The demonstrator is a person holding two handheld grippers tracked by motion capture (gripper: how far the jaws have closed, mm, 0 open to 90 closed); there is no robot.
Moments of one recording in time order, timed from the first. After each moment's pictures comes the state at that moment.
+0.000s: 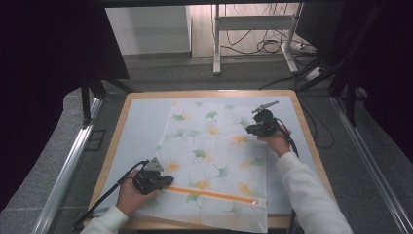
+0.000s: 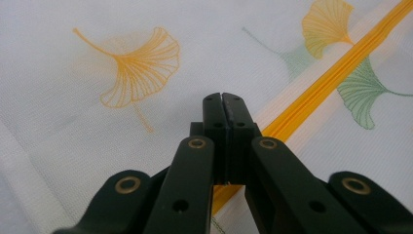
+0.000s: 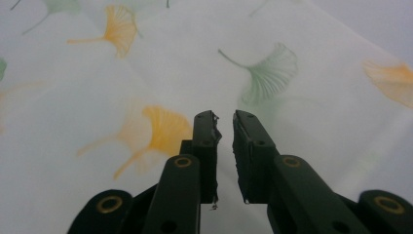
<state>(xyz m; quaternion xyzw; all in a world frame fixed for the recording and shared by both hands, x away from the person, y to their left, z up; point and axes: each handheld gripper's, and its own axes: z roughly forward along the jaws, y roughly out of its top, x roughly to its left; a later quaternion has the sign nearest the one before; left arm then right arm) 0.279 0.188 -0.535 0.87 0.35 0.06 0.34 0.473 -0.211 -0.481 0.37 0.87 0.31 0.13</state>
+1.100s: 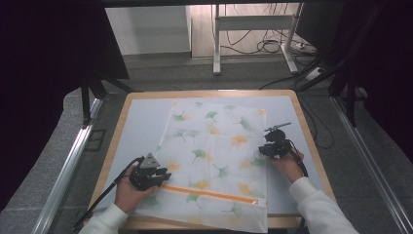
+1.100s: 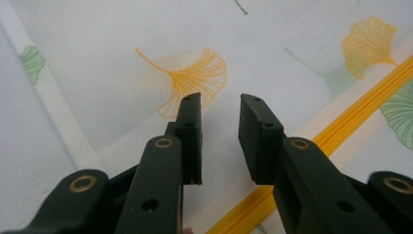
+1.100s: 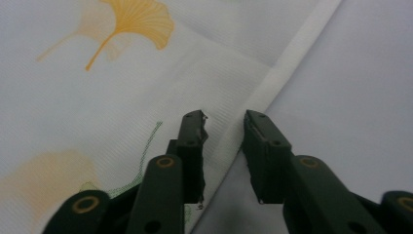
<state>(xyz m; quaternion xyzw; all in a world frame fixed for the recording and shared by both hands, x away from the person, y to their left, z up) 0.283 0.197 -0.530 0.85 0.38 0.12 0.34 0.414 -0.239 -0.505 0.49 0.83 0.24 0.15</state>
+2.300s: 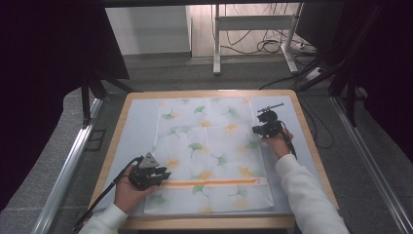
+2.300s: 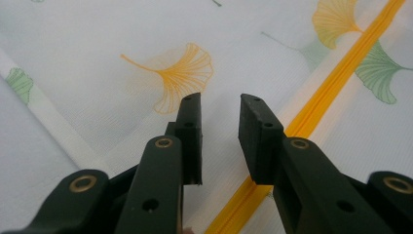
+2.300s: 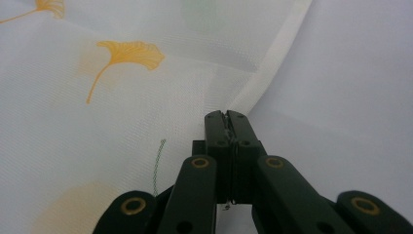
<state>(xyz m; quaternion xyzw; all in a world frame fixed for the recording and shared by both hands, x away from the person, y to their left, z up) 0.283 0.199 -0.528 0.85 0.37 0.13 0.35 0.483 -0.218 -0.496 0.47 0.82 0.29 0.14</state>
